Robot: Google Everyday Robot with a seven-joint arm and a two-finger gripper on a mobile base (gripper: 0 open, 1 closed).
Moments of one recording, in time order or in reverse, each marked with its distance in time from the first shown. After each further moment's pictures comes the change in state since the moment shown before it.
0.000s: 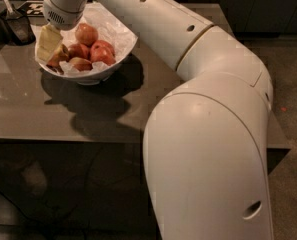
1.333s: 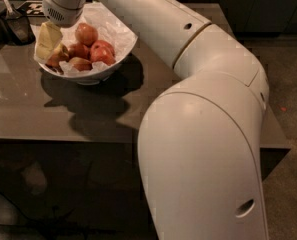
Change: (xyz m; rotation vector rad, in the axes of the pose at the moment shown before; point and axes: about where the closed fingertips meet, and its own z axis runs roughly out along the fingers) arm -0.001 -0.001 -0.003 -0.001 0.020 0.002
